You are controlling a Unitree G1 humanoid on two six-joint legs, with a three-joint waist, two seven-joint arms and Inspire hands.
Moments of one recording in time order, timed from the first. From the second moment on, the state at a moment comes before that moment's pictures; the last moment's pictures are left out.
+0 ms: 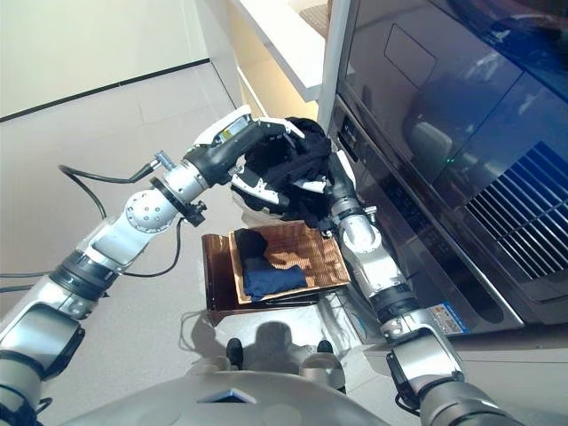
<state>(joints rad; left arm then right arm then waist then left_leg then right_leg) -0.52 0.62 -0.55 0.13 0.08 -0.26 -0.08 -0.35 -0.34 0.34 0.40 0.33 -0.09 -0.07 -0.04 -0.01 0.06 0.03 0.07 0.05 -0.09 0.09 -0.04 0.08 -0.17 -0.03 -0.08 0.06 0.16</state>
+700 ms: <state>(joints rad) -0.30 0.36 -0.37 0.28 -0.21 -0.24 0.00 -0.35 -0.34 0.34 0.33 0.41 -0.11 -0.07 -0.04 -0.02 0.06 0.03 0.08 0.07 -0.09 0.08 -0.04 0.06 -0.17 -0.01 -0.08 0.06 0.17</state>
